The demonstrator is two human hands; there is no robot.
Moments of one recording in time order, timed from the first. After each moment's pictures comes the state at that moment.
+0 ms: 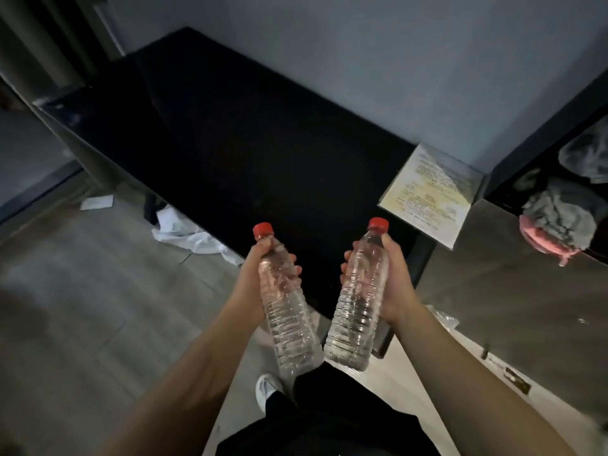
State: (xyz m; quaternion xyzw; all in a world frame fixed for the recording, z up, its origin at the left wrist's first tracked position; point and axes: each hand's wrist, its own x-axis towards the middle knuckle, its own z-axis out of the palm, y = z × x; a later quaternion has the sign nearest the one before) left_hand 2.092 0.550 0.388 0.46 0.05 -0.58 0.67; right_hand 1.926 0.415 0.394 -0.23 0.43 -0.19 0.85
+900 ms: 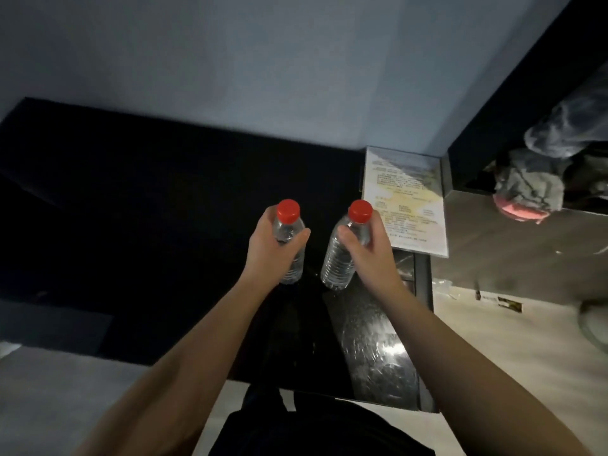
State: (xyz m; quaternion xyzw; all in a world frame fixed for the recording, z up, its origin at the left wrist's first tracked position) left_hand 2.217 0.320 0.401 0.68 -0.43 -0.42 0.43; right_hand 2.042 0.292 0.401 -0.56 0.52 -0.39 0.51
